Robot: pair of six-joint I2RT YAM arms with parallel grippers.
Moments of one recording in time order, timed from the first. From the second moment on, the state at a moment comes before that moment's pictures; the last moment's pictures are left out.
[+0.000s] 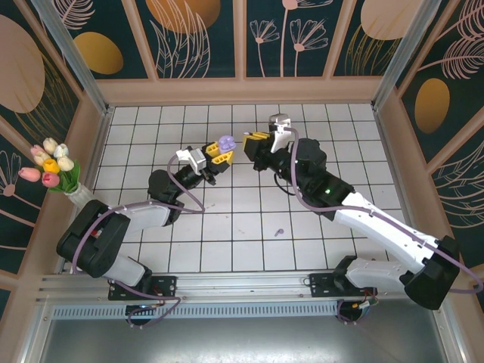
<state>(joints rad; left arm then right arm) -0.52 1.50 0.55 1.42 0.55 -0.11 0.84 1.15 1.03 0.07 0.05 0.37</state>
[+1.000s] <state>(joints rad) -0.53 1.52 0.59 1.39 0.58 -0.11 0.83 1.23 1.03 0.12 -0.10 0.34</state>
